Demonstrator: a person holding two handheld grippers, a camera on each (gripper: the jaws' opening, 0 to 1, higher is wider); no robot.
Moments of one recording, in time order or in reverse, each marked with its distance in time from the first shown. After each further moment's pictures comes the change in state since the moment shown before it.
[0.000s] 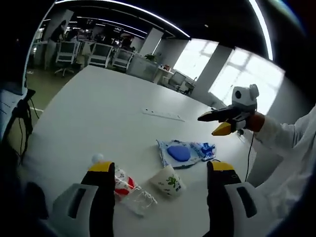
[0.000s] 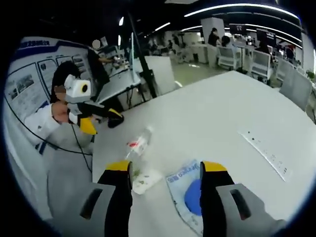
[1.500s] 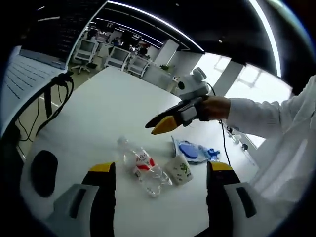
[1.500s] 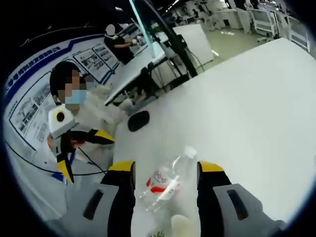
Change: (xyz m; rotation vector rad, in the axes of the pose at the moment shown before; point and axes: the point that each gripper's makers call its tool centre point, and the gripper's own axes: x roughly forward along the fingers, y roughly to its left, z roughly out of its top) left arm -0.053 0.045 -0.033 -0.111 -0.102 0.066; right arm 0.193 0.062 0.031 0.111 0.254 0.365
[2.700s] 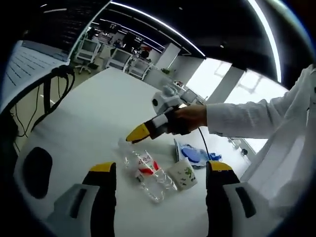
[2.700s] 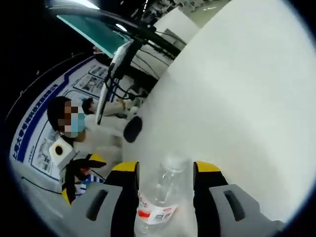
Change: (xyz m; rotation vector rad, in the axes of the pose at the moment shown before) left arm 0.018 0.011 -0.005 -0.028 -0.036 -0.012; right arm 0.058 -0.029 -0.010 0.337 0.028 0.199
